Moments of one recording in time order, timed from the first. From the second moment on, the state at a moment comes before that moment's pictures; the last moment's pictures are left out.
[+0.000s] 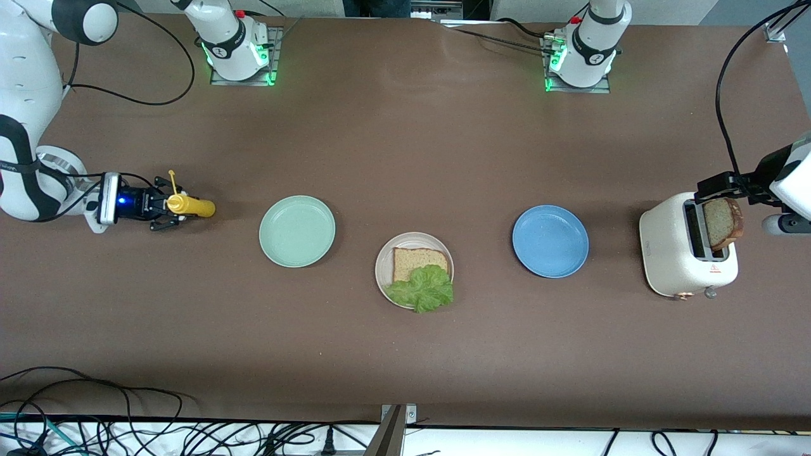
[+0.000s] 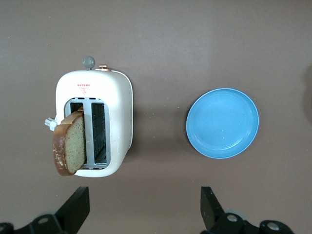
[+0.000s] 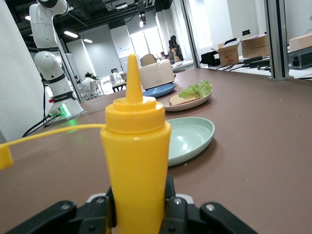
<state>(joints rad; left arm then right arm) 0.26 0.23 -0.23 -1.44 0.06 1.54 0.01 -0.19 0.80 -0.33 -1.79 1.22 1.34 -2.41</state>
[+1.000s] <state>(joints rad) 0.26 0.23 -0.23 -1.44 0.06 1.54 0.01 0.39 0.55 -0.33 -1.41 0.67 1.94 -1.34</state>
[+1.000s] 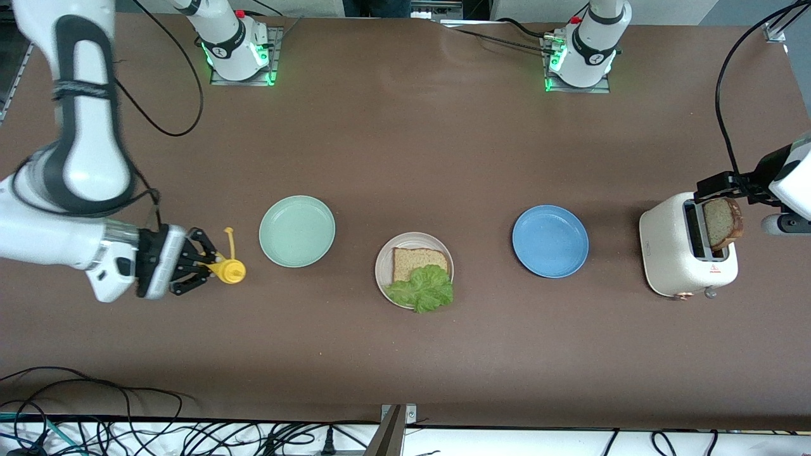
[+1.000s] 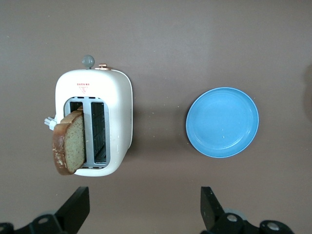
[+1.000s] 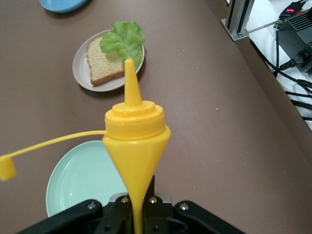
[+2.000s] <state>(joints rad) 0.26 0.23 -0.23 -1.44 0.06 1.53 0.01 0.92 0.72 -0.32 -1.39 -0.46 2.18 -0.19</state>
